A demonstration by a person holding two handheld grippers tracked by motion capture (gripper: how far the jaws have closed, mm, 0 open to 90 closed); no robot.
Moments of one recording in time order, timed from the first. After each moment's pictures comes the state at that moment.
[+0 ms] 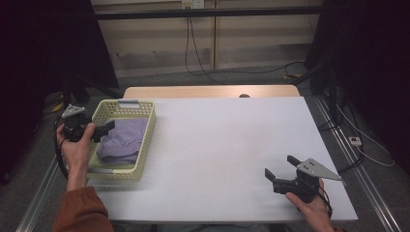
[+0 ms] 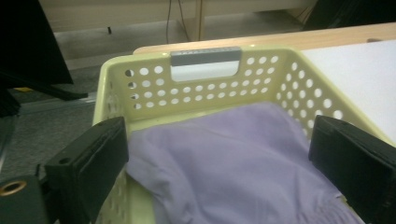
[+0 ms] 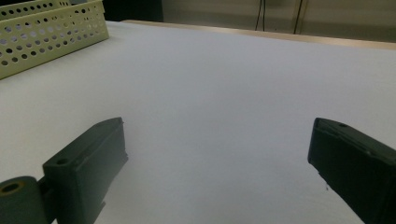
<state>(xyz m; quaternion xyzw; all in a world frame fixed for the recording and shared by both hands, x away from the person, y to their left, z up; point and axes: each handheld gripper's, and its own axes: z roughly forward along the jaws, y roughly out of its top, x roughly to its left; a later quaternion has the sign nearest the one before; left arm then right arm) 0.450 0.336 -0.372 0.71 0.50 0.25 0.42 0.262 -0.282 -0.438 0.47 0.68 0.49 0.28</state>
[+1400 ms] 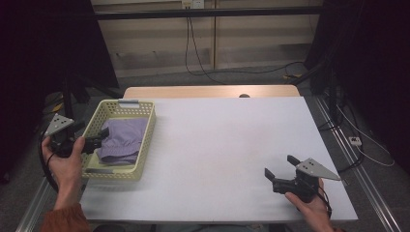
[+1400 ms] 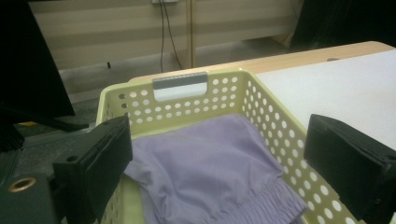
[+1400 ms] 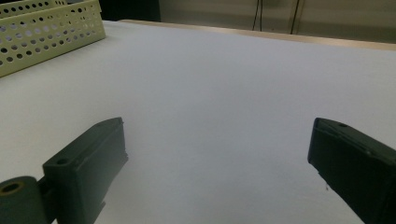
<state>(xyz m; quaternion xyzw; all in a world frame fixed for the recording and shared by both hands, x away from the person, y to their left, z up) 0.386 0.331 -0.347 0.70 0.45 0.30 0.46 0.263 -0.281 -0.438 0.47 0.68 0.49 0.28</state>
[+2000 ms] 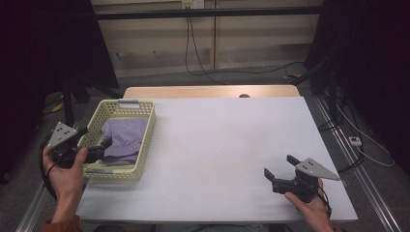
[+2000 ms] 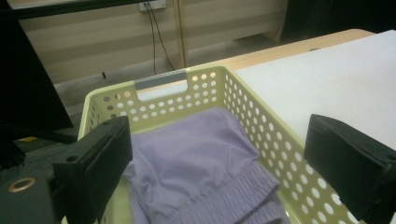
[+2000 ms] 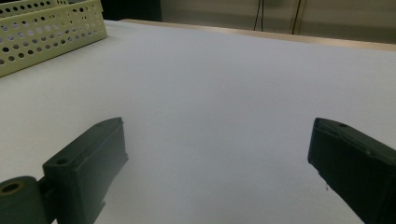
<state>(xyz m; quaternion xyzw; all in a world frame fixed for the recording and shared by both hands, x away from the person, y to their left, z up) 0.359 0.320 -0.347 0.72 0.42 0.30 0.46 0.263 -0.280 -0.438 0.47 0.68 0.49 0.28</state>
